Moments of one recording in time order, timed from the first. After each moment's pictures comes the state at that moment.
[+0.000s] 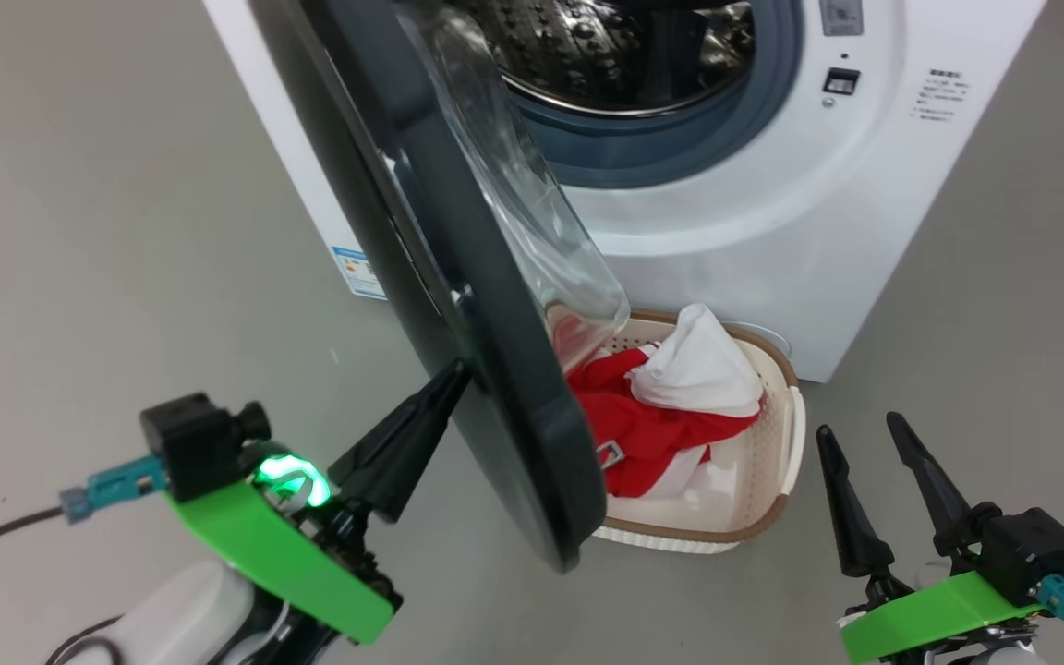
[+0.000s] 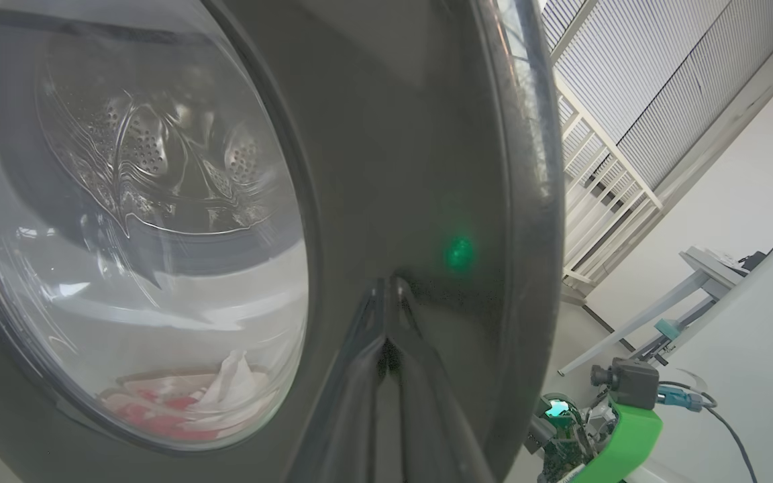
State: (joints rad) left arm -0.55 0.51 -0.77 -0.02 -1.20 -0.12 -0.25; right arm -0.01 -0.05 0.02 0.14 0.27 0.12 -0.26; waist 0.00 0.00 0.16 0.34
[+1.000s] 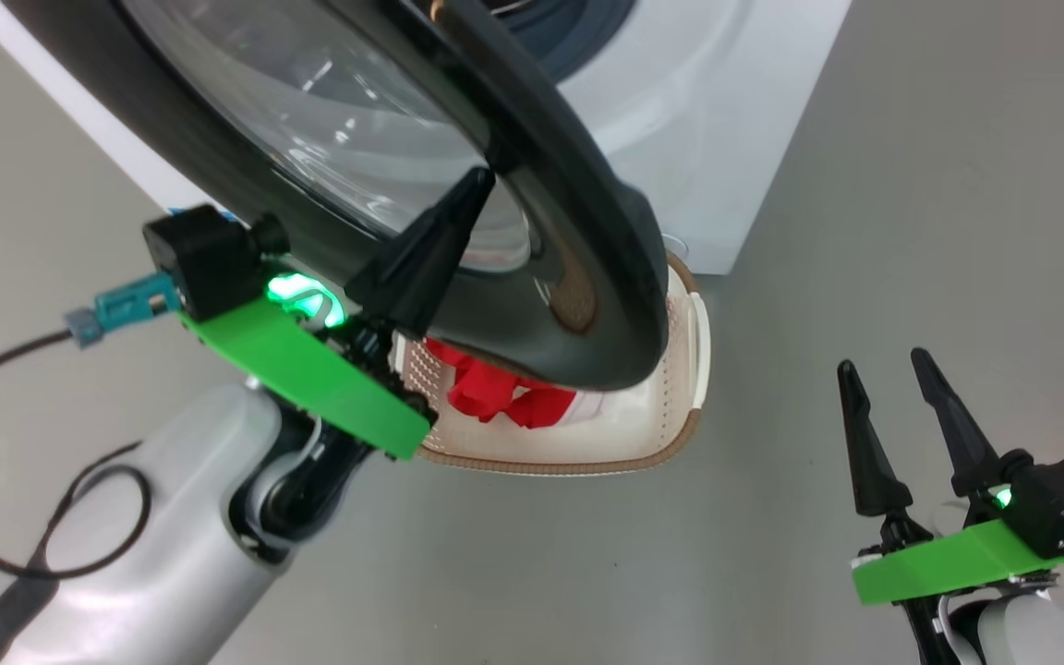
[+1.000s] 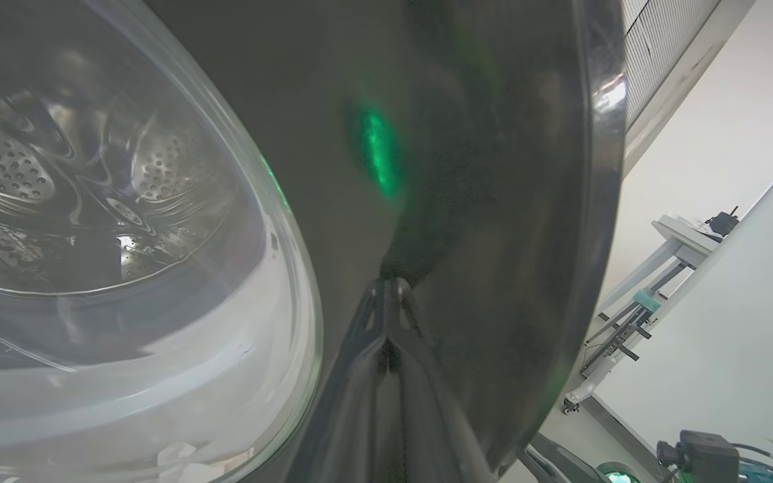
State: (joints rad) left arm -0.86 0.37 -0.78 0.19 -1.16 -0.12 -0.25; right arm -0.08 -0.05 -0.01 0.11 0.28 0.12 -0.26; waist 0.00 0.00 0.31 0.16
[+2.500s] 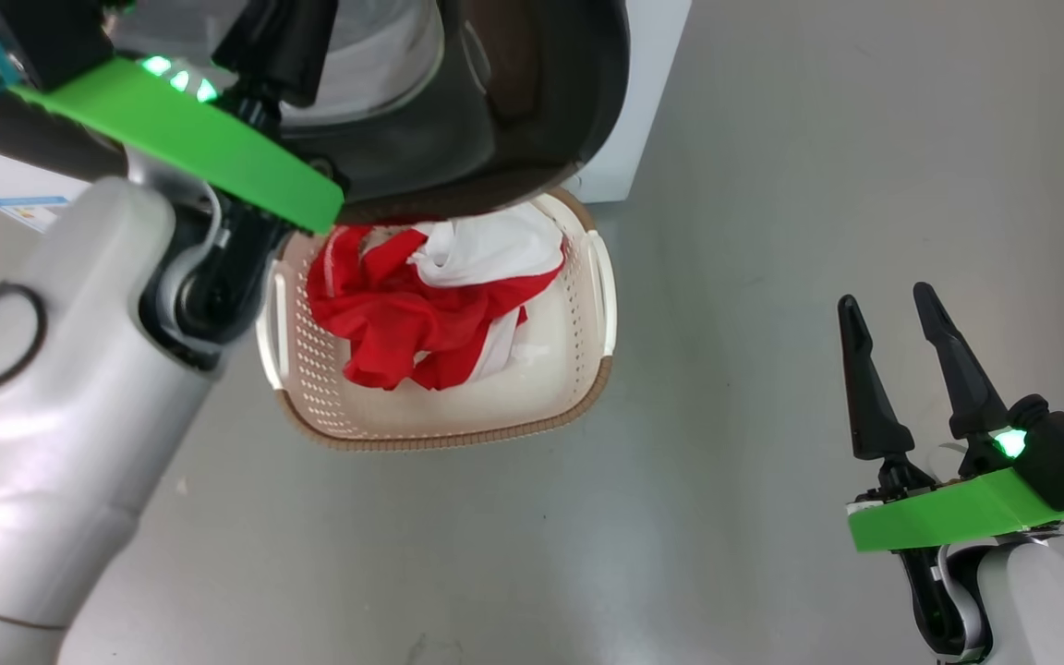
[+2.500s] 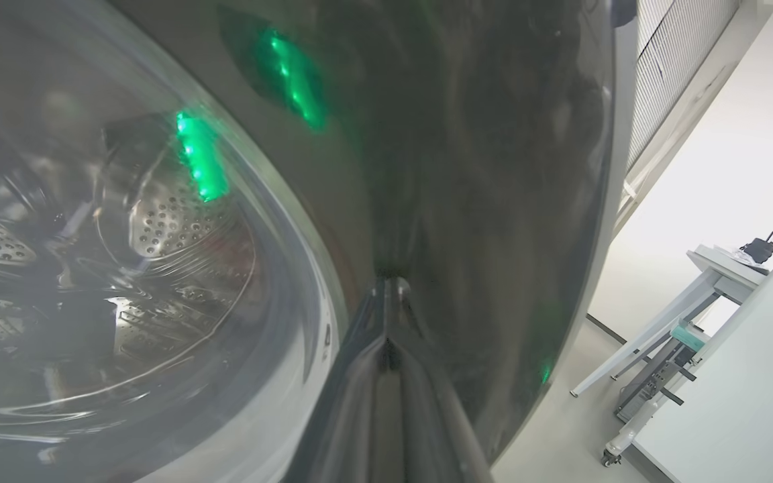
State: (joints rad) left arm -1.14 0.33 -0.68 0.45 -1.15 -0.12 -0.25; right arm -0.18 -0.05 0.00 0.10 0.33 0.12 -0.26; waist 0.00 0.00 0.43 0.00
